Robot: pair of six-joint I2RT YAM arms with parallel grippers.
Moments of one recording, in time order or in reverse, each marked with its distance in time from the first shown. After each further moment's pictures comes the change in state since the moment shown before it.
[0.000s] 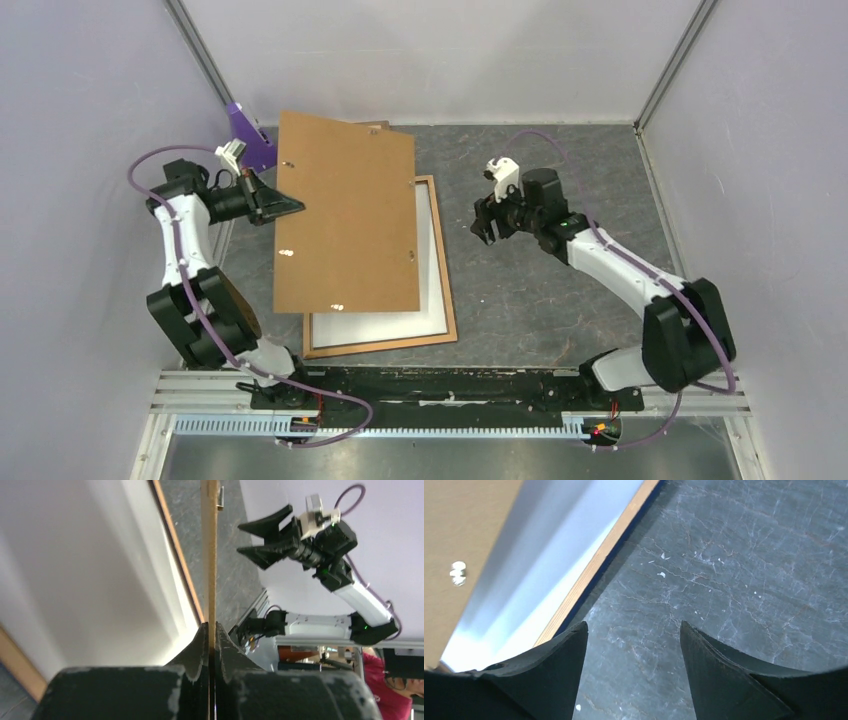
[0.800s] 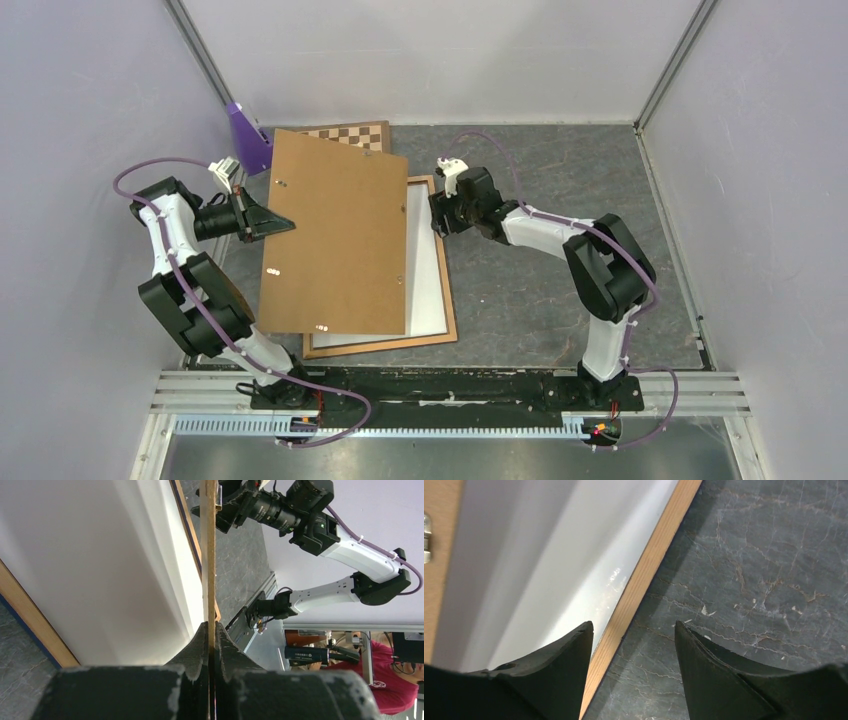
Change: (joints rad) left arm 0.131 0.114 0.072 -0.522 -0.031 0.600; right arm 0.190 0.496 0.276 0.127 0.241 0.213
